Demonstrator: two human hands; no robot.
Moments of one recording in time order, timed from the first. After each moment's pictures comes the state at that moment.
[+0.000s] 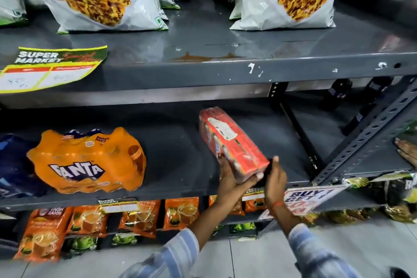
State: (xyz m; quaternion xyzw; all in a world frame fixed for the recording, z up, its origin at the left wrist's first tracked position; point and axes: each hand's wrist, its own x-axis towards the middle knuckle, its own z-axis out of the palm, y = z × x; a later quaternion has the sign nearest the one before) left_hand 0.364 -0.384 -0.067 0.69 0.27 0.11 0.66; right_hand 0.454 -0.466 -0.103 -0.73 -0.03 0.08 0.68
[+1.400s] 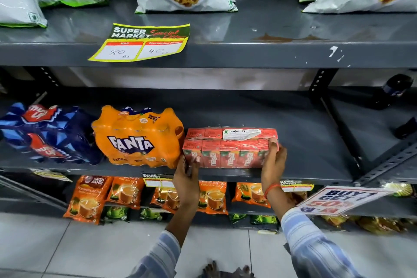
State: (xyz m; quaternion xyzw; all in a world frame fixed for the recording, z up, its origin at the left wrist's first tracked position) left_hand 0.232 -0.281 -0.091 0.61 0.51 0.37 0.49; right_hand 0.399 -0.377 -0.099 -0.70 -0.04 0.10 0.71
